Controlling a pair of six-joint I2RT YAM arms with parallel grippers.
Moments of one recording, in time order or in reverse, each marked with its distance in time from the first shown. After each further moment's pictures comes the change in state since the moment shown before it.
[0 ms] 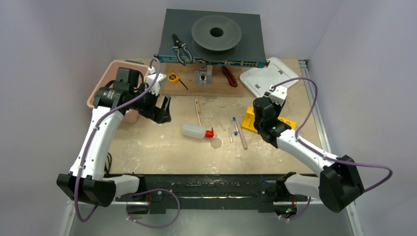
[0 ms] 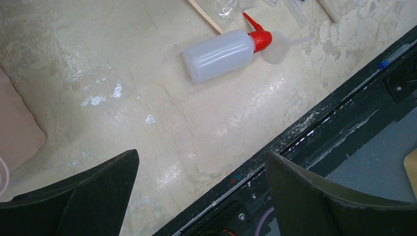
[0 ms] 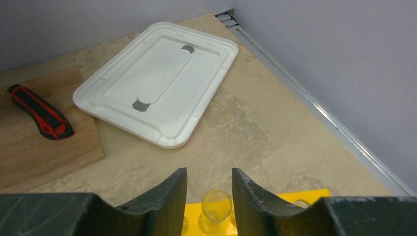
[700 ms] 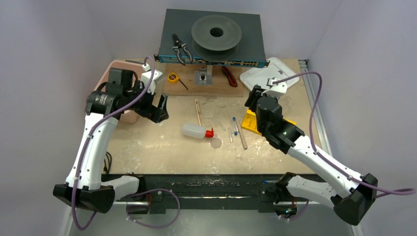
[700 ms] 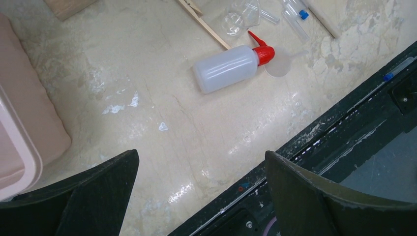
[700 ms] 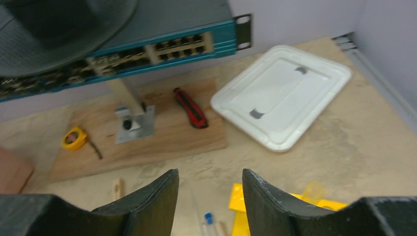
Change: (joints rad) left arm 0.006 -0.048 0.042 0.000 -0.019 0.006; right arm 0.161 -0.192 0.198 -0.196 -0.184 0.033
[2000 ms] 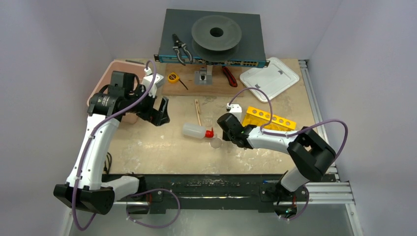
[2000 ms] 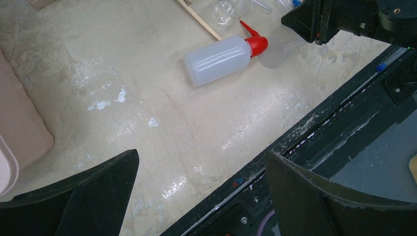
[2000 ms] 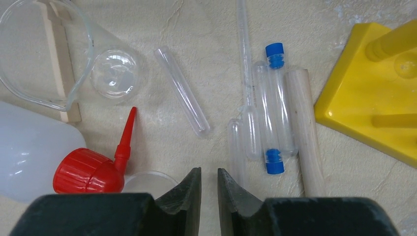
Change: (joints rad) left arm 0.004 -0.028 -0.058 0.014 0.032 0.005; right arm 0.151 0.552 -0.115 -0.015 -0.391 0.301
